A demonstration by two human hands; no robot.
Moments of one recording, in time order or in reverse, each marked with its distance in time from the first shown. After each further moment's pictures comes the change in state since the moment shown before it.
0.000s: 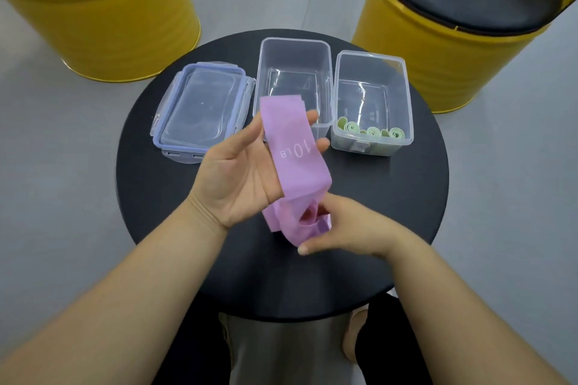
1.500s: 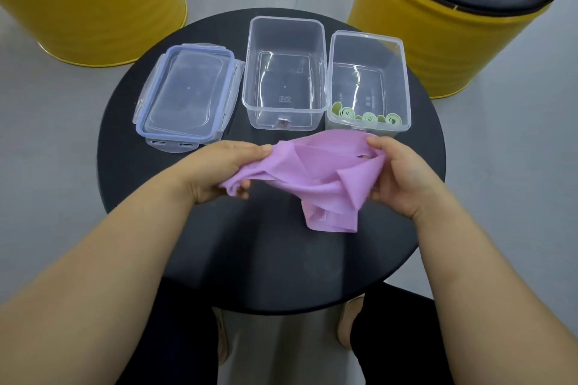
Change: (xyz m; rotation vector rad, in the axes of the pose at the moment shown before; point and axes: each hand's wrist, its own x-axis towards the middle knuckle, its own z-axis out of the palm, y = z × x) left_hand 0.006 0.010 -0.032 0.868 0.594 -0.427; right_hand 0.003 0.016 -0.054 1.008 0.425 0.185
